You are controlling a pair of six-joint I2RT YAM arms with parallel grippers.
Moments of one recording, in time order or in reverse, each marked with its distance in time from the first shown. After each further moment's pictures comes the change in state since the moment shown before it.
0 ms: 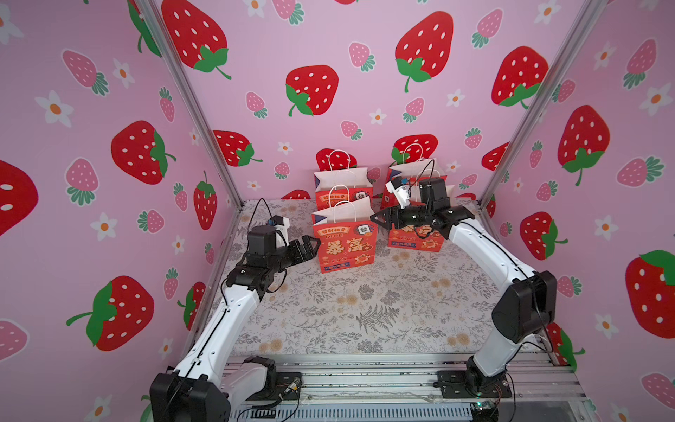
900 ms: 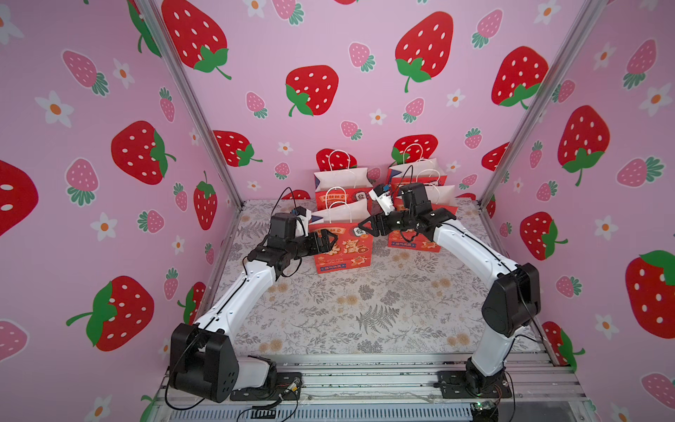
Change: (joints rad) left arm -0.095 0.224 0.132 0.029 0.025 0.069; right arm 0.090 0.060 -0.022 0.024 0.083 -0.060
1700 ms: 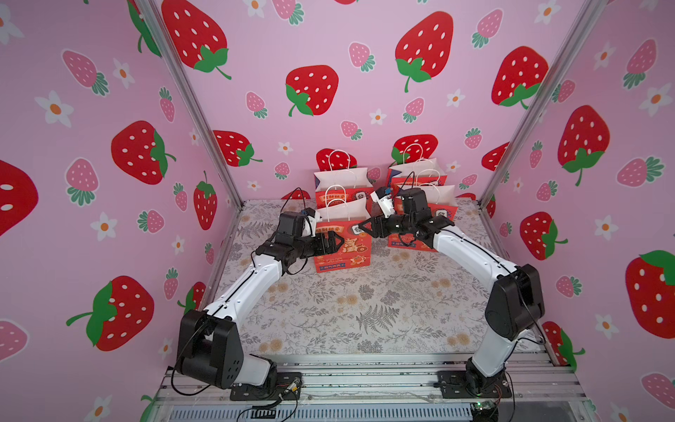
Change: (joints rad) left arm -0.034 0.077 0.037 -0.026 0.047 0.012; right arm 0.009 -0.031 -0.088 0.159 0.027 0.091
